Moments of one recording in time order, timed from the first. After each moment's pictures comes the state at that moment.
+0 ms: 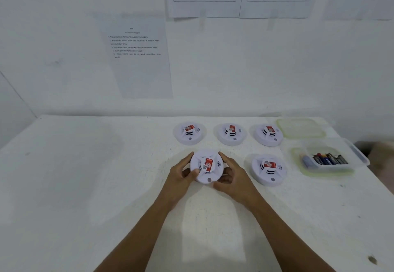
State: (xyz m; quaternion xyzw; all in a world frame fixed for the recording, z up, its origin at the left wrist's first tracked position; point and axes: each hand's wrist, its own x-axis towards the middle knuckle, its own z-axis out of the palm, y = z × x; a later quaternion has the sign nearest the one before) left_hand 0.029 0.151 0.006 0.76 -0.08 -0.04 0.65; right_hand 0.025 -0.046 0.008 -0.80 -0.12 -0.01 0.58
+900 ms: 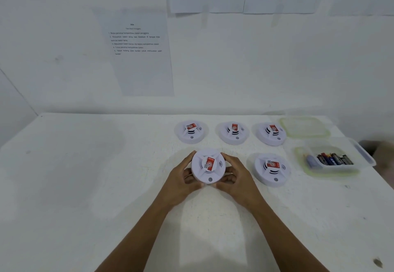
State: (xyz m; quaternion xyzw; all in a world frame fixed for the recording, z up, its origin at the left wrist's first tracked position) left_hand 0.037 0.161 -0.011 0.80 -0.12 -0.03 0.59; right_hand 0.030 -0.047 -0.010 -0.81 -0.11 -0.04 0.58
